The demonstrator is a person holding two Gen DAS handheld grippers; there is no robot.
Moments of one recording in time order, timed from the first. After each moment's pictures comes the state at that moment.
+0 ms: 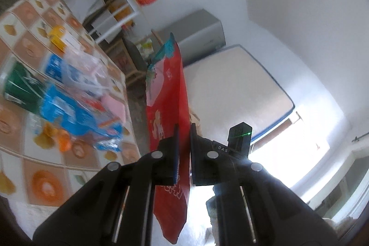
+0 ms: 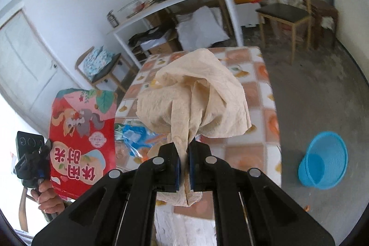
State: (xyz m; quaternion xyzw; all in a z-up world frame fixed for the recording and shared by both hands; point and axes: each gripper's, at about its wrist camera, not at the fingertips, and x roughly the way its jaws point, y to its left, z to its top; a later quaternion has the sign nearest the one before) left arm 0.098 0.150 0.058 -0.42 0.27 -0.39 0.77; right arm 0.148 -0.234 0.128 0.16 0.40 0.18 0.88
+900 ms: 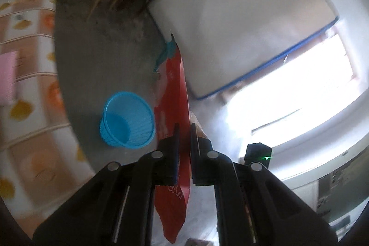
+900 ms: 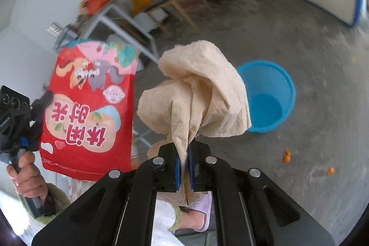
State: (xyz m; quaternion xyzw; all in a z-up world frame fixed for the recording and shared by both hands) left arm 0.247 -0.281 0.019 -0.18 0.51 -0.45 0.71; right arm 0.074 -0.515 -0.067 0.37 0.41 -0.02 0.83
